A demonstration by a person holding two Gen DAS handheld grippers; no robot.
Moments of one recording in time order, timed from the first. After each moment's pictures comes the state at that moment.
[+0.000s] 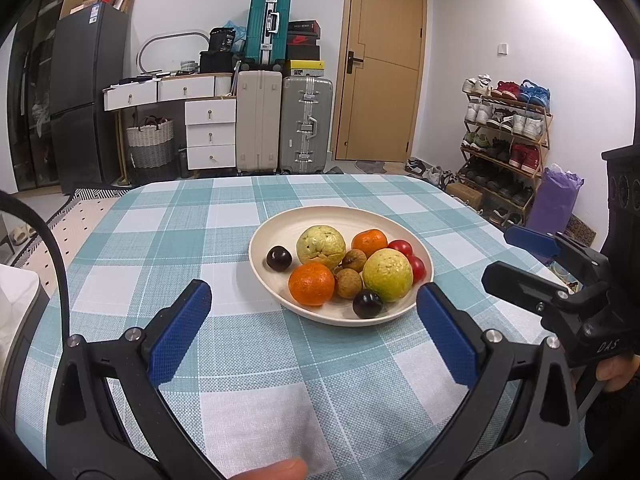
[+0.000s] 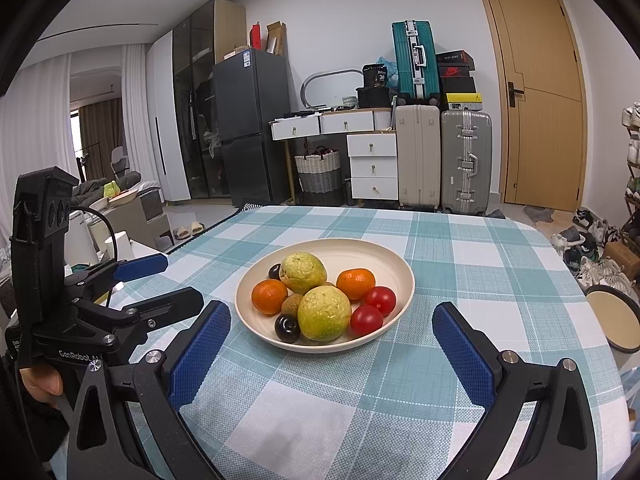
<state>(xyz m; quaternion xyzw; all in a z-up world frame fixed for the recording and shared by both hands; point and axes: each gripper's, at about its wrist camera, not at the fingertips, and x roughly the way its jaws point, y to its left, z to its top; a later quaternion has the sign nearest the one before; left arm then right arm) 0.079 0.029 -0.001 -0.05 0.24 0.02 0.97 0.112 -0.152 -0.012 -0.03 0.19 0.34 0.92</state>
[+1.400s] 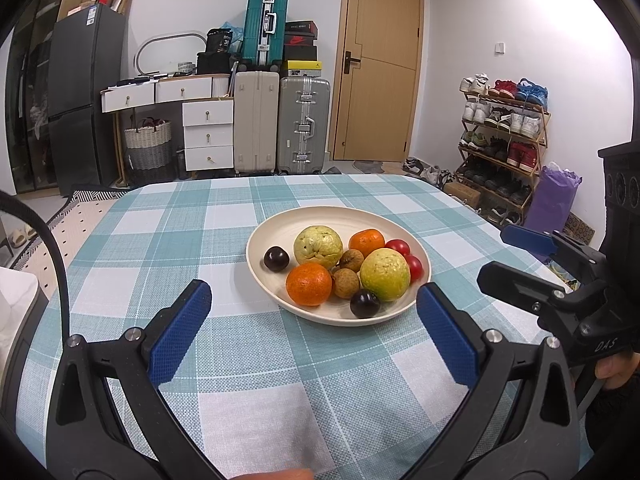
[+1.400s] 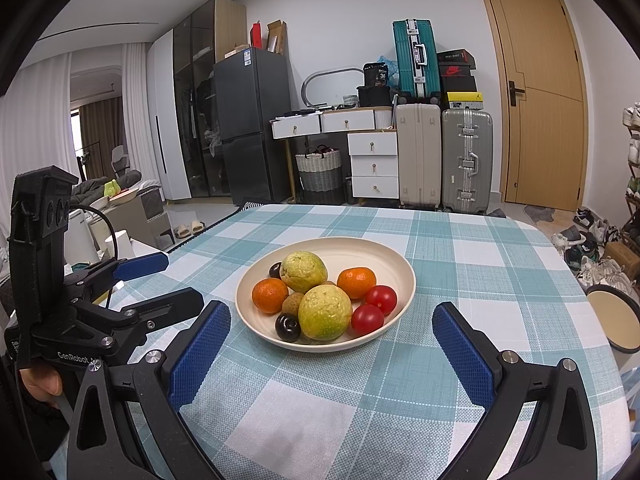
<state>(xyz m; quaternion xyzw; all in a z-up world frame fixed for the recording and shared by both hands) 0.080 0.026 -0.001 -0.05 0.24 0.02 0.97 0.112 -0.151 -0.012 -0.03 0.19 0.34 0.92</state>
